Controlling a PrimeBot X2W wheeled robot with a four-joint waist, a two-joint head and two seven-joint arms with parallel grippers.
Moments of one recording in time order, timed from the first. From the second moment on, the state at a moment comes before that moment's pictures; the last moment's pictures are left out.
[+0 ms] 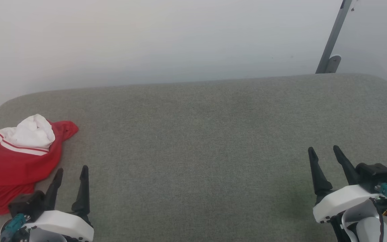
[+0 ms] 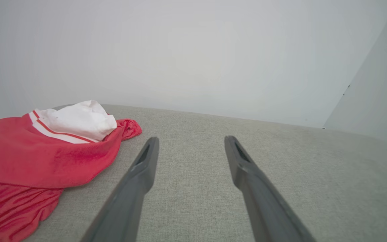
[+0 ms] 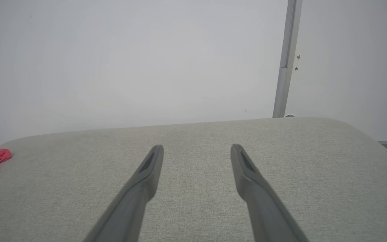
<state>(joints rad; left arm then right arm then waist) -0.07 0.22 0.06 0.34 -0.40 -0.12 -0.26 -0.14 -0.15 0.01 0.33 0.29 0.13 -0.20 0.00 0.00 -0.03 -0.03</state>
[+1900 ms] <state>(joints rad) -0.15 0.25 0.12 0.35 -0.48 -0.03 -0.18 -0.19 -0.16 0.15 0.32 0.30 0.13 -0.18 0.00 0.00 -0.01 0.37</state>
